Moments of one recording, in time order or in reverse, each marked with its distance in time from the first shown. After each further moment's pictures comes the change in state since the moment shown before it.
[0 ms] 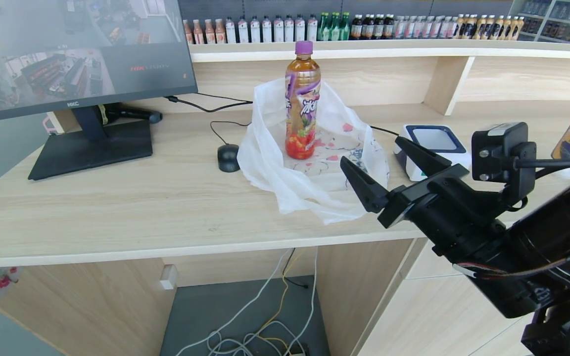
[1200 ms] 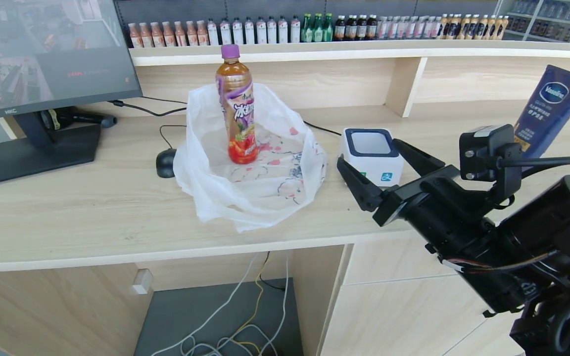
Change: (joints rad) left arm 0.001 0.000 0.000 0.002 0.000 -0.005; right arm -0.003 0.030 -0.021 0.000 0.000 0.002
